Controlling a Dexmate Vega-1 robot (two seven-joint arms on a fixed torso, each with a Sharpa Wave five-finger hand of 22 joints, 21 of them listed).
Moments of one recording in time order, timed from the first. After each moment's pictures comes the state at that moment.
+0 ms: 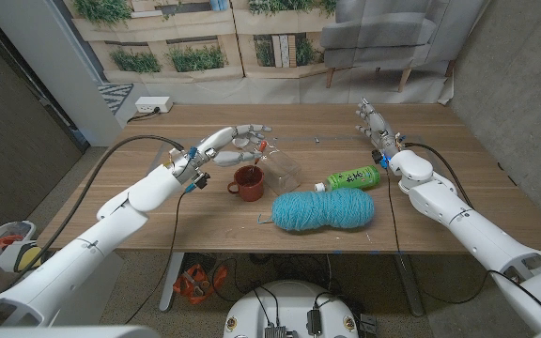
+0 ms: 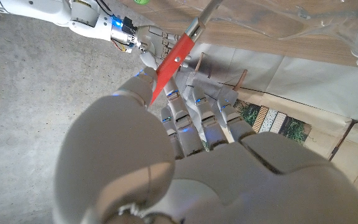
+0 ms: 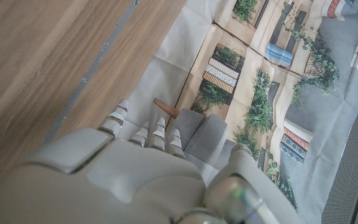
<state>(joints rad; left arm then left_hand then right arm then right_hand) 0.97 0.73 0.30 -1.57 0.10 -0.69 -0.09 1.17 0.16 0.45 -0.16 0.21 0.42 -0.15 0.21 0.19 0.88 -0.15 0.41 0.42 0.38 -0.04 0.29 0.22 0.16 0.03 0.20 0.17 -0.72 -0.57 -0.43 -1.29 0.44 0.19 -0.05 0.05 0.03 0.20 -0.03 0.19 0.03 -0.08 0.19 0.19 0.12 -0.01 0.21 0.20 -0.03 -0.03 0.21 0.21 0.14 0.12 0.19 0.17</state>
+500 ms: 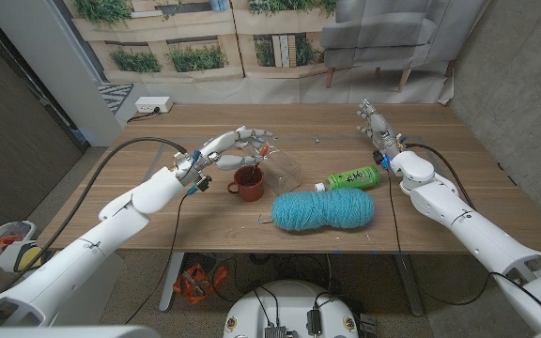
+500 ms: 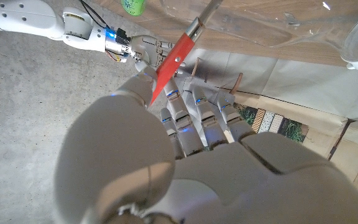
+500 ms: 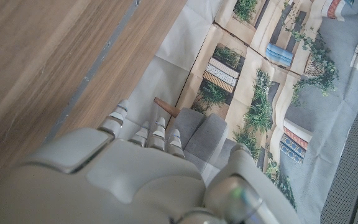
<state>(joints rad) 0.96 0.73 0.32 -1.56 0.17 -0.69 -0.05 1.17 0.16 0.45 -0.16 0.22 0.42 -0.15 0.21 0.19 0.88 -0.15 0.41 0.42 0.38 -0.04 0.28 0.22 0.16 0.03 0.20 0.17 -0.73 -0.58 -0.43 -1.30 0.44 0.19 -0.05 0.05 0.03 0.20 -0.03 0.19 0.03 -0.08 0.19 0.19 0.13 -0.01 0.21 0.20 -0.03 -0.03 0.21 0.21 0.14 0.12 0.19 0.17</state>
